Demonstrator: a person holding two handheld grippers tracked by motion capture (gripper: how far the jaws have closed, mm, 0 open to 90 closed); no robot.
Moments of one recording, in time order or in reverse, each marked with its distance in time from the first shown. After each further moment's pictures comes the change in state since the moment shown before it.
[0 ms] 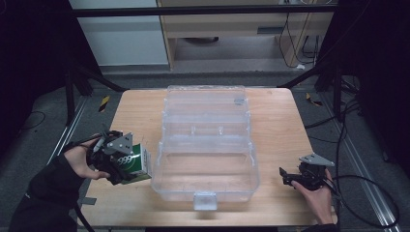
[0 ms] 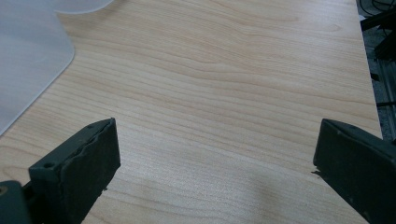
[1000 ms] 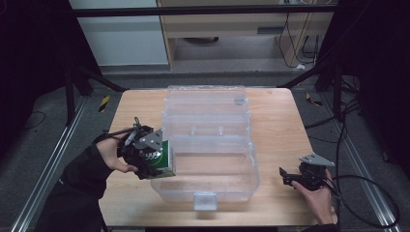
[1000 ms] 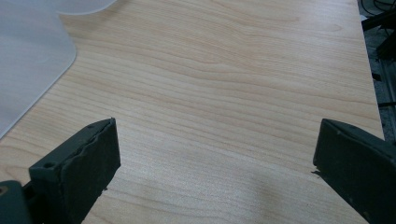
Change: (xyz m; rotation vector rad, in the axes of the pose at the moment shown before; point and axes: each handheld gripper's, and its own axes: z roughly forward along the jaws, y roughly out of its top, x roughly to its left) left arm 0.000 0.065 0.026 -0.021 -0.044 0.103; right arm 0.000 0.000 0.000 -0.004 0.005 0.005
